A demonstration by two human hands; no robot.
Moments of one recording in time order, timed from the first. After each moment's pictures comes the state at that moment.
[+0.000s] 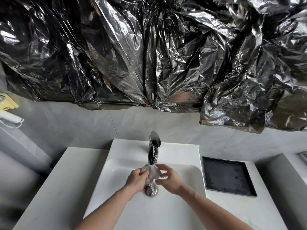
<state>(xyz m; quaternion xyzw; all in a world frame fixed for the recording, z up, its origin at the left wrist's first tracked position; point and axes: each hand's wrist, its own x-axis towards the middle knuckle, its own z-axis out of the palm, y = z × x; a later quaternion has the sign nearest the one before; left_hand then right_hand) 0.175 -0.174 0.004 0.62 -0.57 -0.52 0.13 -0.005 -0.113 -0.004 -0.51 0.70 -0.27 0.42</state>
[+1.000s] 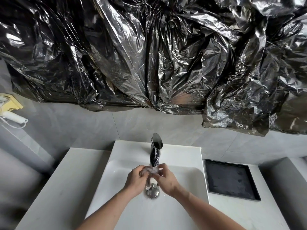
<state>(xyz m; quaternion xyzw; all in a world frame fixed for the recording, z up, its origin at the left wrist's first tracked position) 0.179 -0.178 0.010 0.57 -0.65 -0.48 0.19 0.021 -0.125 0.000 -0.43 0.70 -0.33 0.47</state>
